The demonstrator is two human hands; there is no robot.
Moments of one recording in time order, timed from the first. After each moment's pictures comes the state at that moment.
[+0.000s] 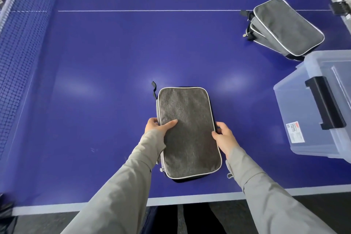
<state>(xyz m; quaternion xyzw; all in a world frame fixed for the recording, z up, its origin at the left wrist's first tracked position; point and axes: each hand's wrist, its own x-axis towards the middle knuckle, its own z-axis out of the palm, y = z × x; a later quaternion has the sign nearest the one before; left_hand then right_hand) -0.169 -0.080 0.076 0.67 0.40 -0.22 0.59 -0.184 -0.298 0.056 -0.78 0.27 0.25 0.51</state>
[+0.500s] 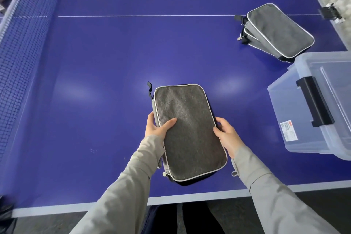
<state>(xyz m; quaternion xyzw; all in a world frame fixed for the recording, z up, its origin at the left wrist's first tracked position) -0.183 -0.089 0.095 0.61 0.34 -0.14 0.70 -0.187 -0.308 0.086 -0.76 0.22 0.23 0.57</state>
